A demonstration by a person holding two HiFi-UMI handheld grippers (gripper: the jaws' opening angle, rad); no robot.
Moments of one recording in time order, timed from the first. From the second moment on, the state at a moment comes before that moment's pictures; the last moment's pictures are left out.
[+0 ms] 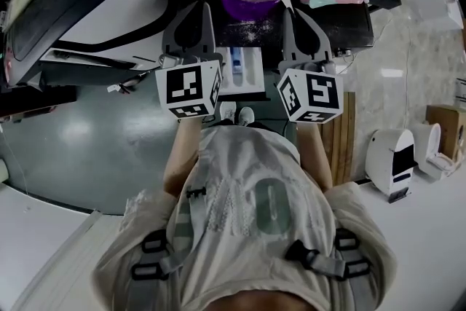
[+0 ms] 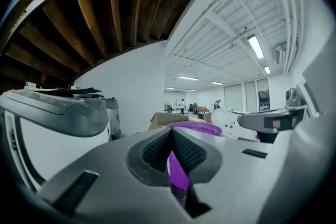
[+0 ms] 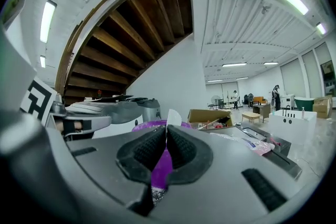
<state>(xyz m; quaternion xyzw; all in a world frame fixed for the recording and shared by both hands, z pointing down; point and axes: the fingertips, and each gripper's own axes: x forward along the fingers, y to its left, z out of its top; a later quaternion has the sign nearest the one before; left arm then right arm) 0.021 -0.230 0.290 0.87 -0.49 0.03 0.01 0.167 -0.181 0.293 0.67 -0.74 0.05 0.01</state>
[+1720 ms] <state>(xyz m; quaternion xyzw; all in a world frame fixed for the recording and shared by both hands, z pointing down) 0.014 -0.293 0.265 0.85 -0.53 0.06 0.00 0.177 -0.274 0.292 0.40 -0.78 -0.15 0.45</state>
